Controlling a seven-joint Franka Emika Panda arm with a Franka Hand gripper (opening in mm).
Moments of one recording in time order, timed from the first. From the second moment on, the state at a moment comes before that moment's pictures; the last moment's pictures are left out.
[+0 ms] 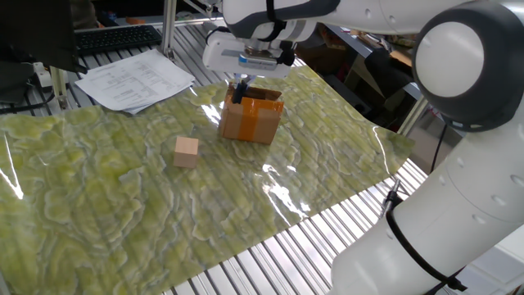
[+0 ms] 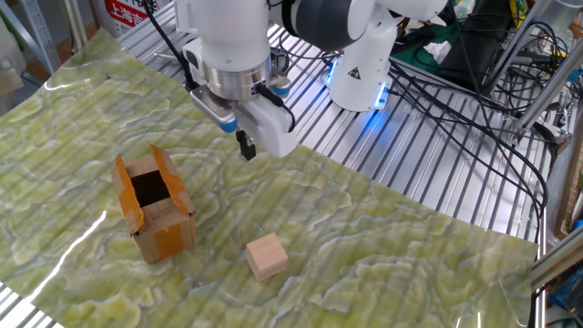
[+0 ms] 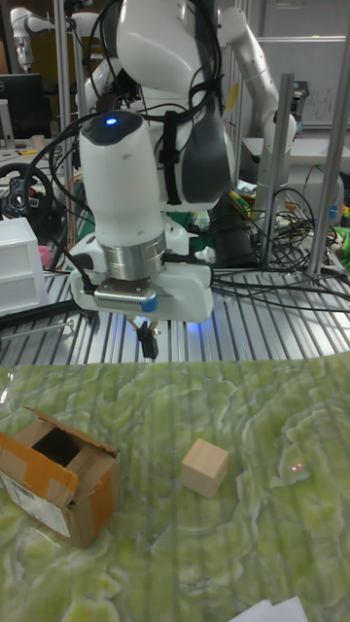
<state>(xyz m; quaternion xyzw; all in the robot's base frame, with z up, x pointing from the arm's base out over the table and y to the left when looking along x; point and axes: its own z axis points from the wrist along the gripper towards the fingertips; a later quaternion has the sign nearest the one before) 0.518 -0.028 0.285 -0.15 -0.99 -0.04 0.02</state>
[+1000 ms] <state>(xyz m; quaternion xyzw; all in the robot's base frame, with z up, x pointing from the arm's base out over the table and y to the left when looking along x) 0.538 -0.049 0.266 -0.13 -0.99 -0.01 0.02</state>
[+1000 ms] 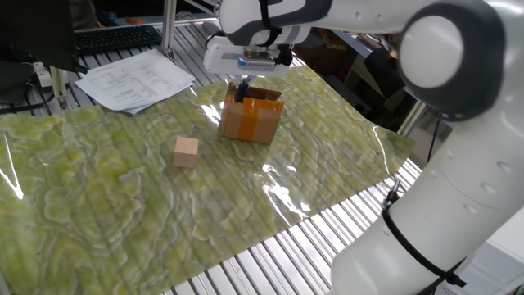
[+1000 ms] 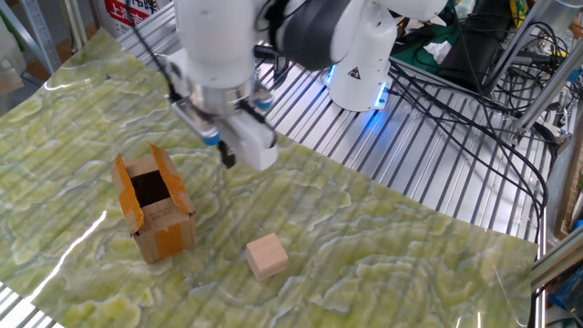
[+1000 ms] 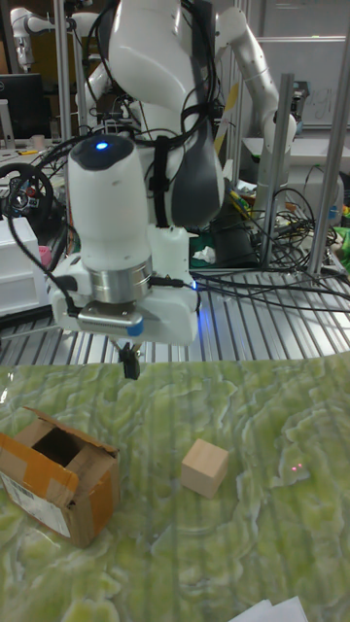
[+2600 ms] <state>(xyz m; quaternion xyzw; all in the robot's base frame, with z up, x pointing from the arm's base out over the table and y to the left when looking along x) 0.608 -0.134 0.226 -0.08 -1.00 -0.01 0.01</state>
